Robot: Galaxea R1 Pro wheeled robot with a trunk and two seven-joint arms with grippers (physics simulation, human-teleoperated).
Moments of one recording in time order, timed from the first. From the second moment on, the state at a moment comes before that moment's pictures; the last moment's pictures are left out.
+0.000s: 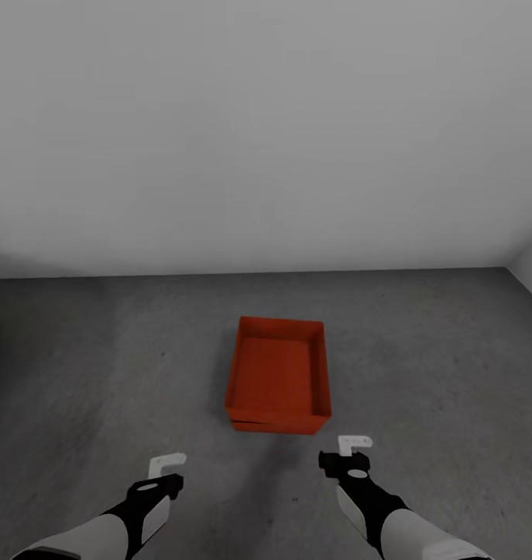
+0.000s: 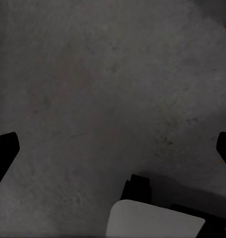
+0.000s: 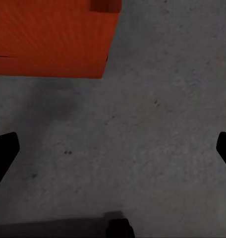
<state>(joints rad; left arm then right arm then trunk) -0.67 -0.01 -0.15 -0.07 0.28 -0.02 0.30 -0.66 0.09 0.13 -0.19 -0.08 -0.05 -0.23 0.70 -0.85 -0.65</state>
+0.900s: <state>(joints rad) -0.66 0.01 -0.15 0.00 0.29 -0.02 0.30 -0.65 -0.01 0.13 0.01 -0.09 -0.06 -0.23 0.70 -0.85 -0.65</state>
